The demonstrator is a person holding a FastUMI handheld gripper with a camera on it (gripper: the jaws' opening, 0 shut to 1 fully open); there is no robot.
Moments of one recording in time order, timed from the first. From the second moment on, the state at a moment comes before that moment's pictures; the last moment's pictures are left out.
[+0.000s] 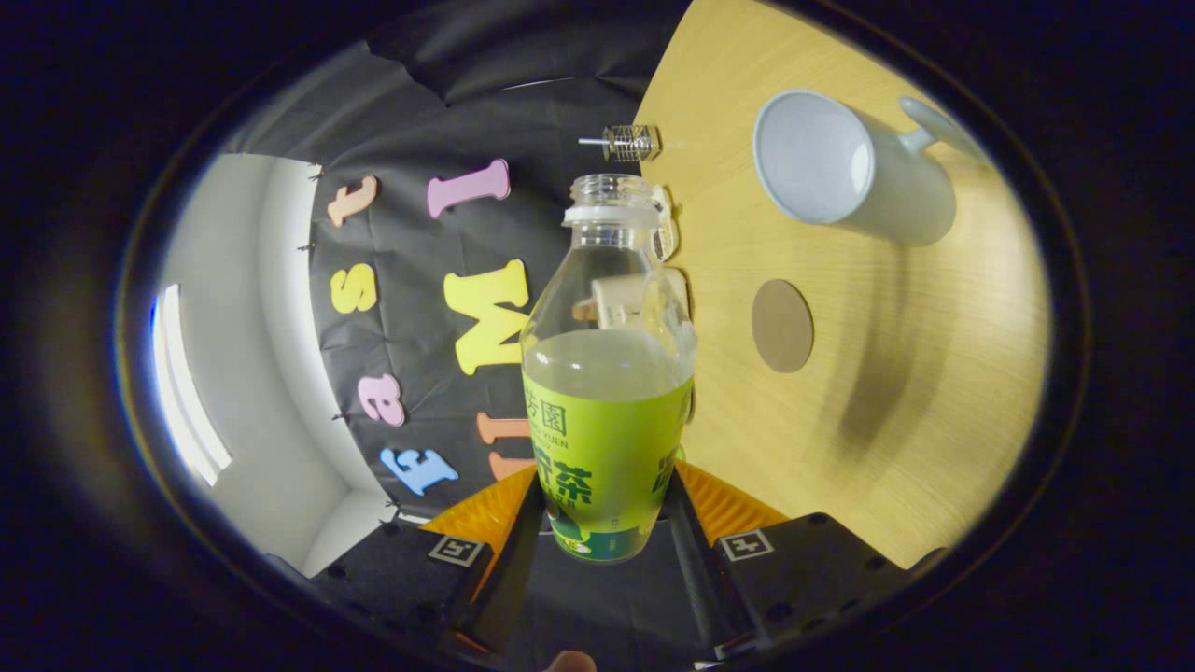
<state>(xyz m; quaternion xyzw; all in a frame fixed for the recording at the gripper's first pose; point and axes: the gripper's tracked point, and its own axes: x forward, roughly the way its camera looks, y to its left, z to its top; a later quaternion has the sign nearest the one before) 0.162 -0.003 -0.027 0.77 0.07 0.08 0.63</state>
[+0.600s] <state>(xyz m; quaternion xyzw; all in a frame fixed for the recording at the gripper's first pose) 0.168 -0.006 -0.020 0.80 0.06 0.08 0.60</state>
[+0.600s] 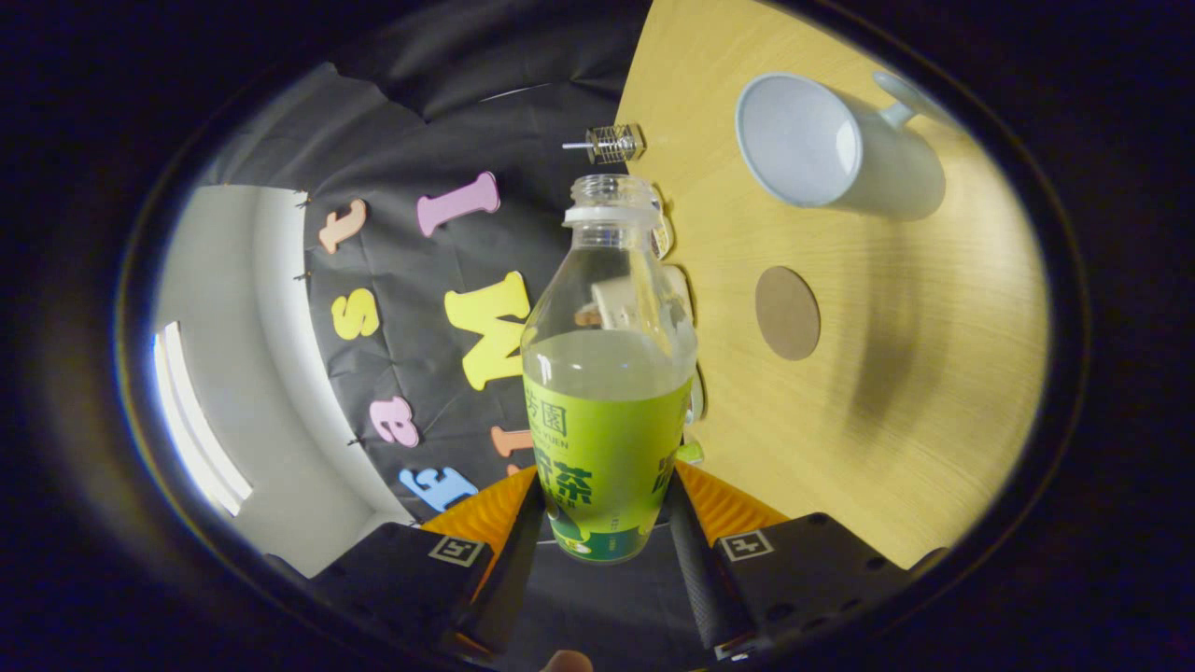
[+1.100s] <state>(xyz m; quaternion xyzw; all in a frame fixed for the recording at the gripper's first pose) 0.171 -0.013 -0.013 0.82 0.05 0.08 0.57</state>
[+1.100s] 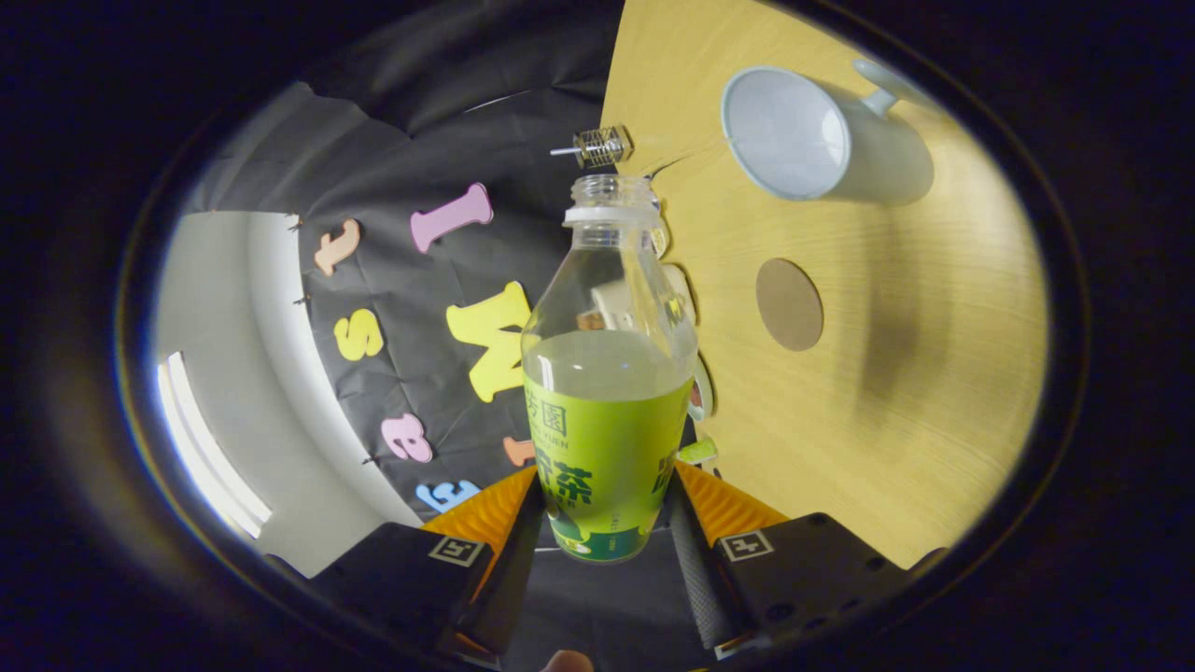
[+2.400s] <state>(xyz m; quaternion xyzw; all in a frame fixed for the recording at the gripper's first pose) 0.176 -0.022 0.019 0.85 0.02 0.09 0.52</state>
